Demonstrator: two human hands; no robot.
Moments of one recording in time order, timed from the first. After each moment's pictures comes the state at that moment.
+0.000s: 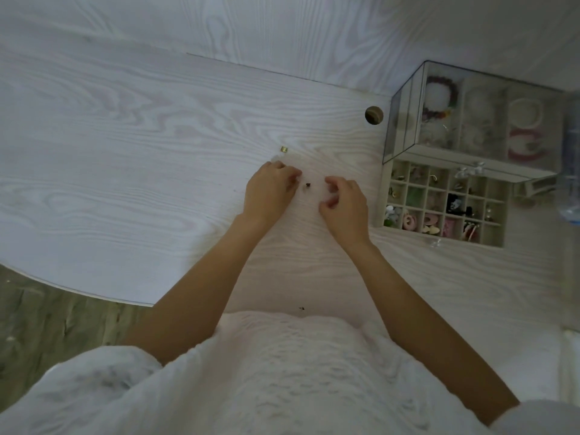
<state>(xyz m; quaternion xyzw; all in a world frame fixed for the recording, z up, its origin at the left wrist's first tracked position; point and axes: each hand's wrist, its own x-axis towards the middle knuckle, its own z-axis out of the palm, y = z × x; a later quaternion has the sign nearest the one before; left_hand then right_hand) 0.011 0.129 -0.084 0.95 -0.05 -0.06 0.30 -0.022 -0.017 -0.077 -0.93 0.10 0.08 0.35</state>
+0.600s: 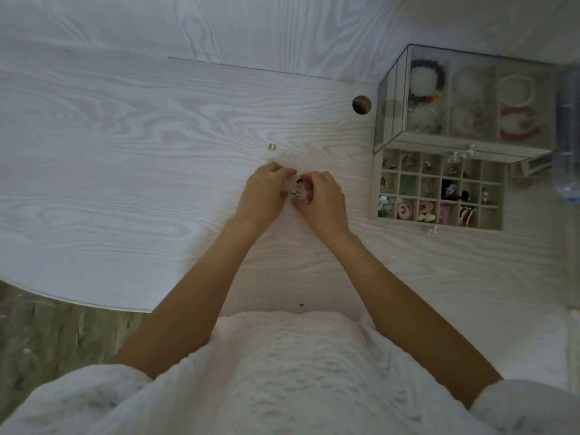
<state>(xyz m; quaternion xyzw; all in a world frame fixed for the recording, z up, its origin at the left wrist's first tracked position) 0.007 0.128 -0.076 0.94 -0.10 -0.12 0.31 -0.019 0.001 -0.078 -0.92 0.07 0.10 0.36</state>
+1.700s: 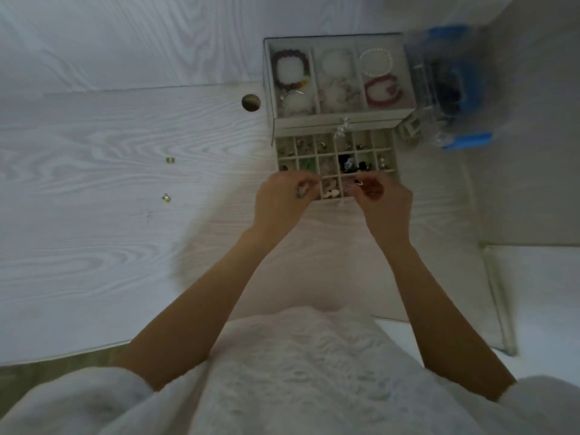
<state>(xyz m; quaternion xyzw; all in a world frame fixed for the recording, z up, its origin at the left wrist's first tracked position) -0.035 -0.035 -0.032 0.88 -0.17 -0.11 0.42 -0.097 -0.199 -0.024 -0.89 0.25 -0.09 0.37</state>
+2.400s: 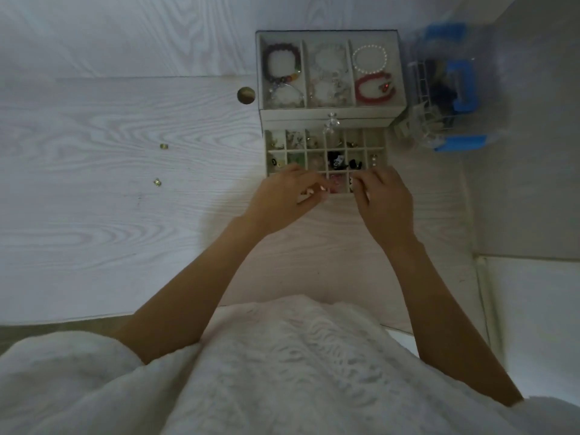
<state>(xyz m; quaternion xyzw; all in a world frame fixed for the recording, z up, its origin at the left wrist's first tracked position) -0.048 -0.063 -0.032 0.87 -0.35 -0.04 0.33 -0.109 -0.249 -0.032 -0.98 0.02 -0.14 0.16</state>
